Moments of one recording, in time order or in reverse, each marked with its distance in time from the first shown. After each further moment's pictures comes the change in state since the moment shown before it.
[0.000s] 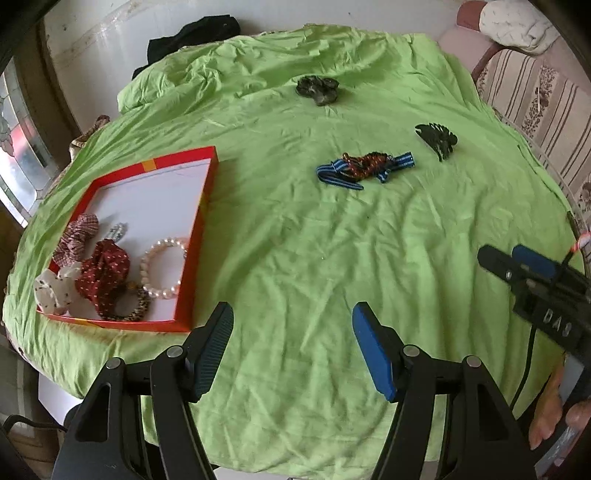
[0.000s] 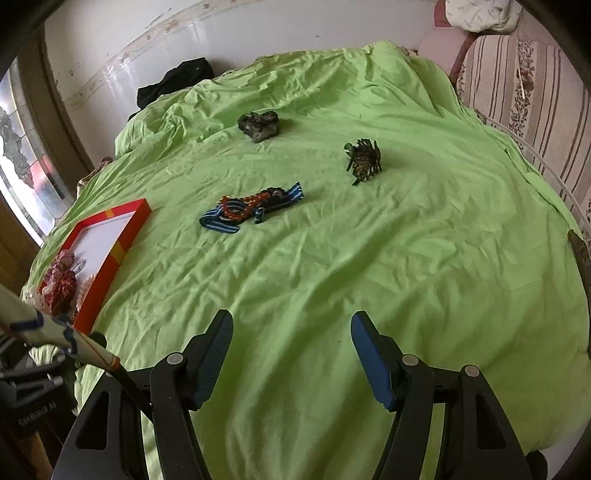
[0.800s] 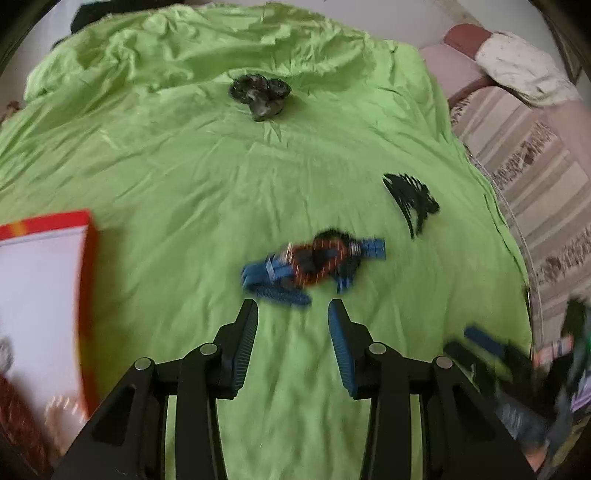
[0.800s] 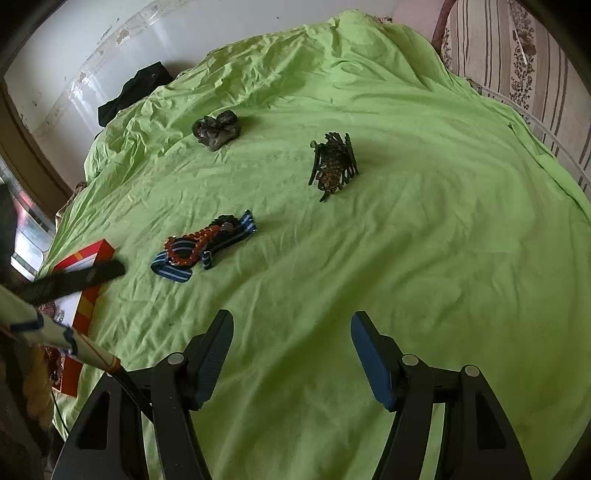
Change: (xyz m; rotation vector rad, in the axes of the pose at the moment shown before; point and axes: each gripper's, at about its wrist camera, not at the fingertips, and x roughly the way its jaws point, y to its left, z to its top) left arm 0.120 -0.001 0.148 -0.056 0.093 -0.383; right arm 0.055 -0.048 0.053 0.125 0.069 0.010
